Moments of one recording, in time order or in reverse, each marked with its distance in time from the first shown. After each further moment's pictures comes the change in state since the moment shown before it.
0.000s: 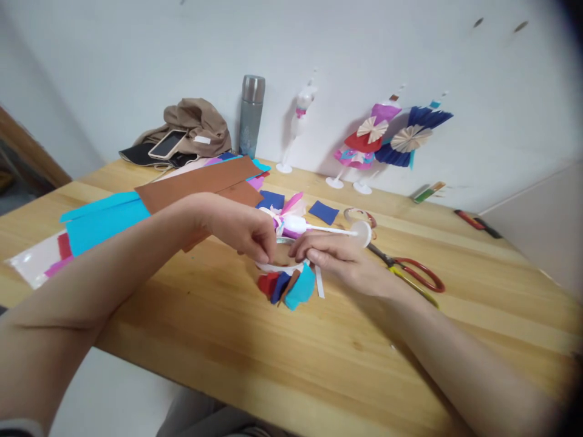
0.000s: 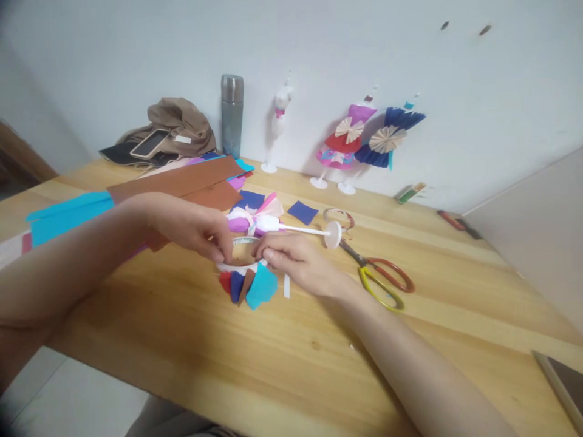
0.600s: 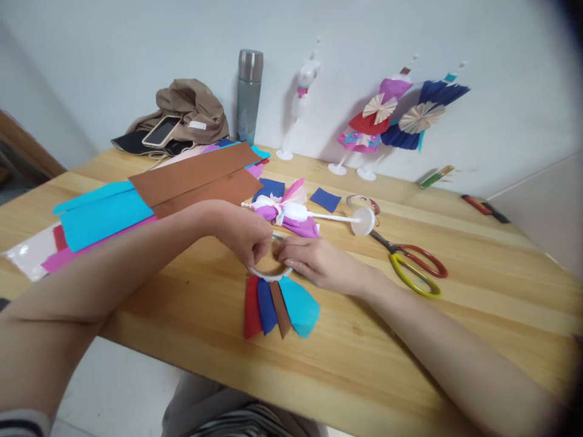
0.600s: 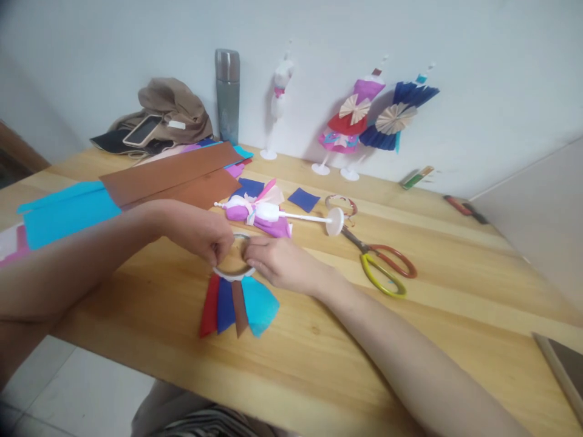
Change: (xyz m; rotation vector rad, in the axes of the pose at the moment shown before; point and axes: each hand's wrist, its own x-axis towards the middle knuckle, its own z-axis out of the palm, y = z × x) left_hand 0.023 -0.031 0.014 0.100 0.029 -0.068; right_hand 0.003 0.020 0.031 -0.307 -0.172 -0.138
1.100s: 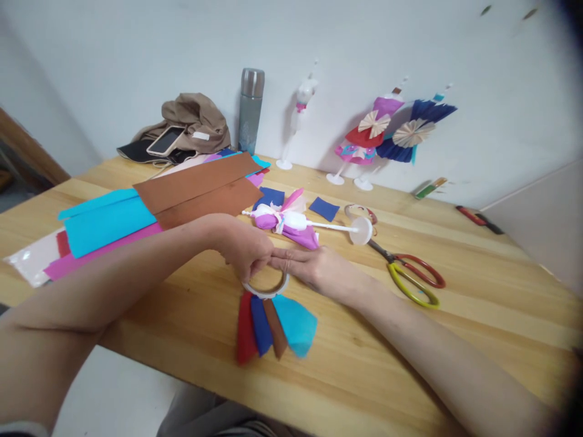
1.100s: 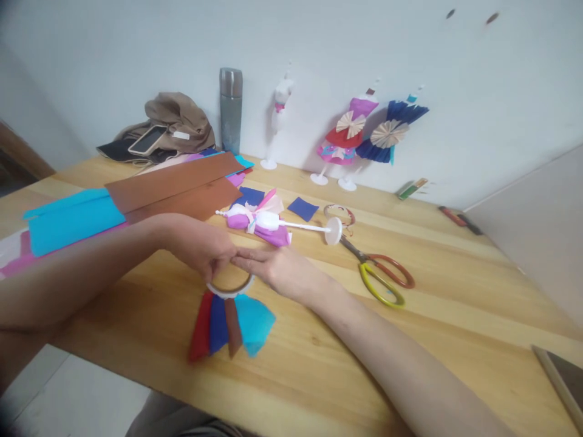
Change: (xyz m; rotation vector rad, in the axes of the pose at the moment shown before) left_hand -0.001 0.003 0.006 0.268 -0.135 0.023; right_hand -0.005 0.003 0.000 -0.292 -0.007 -0.089
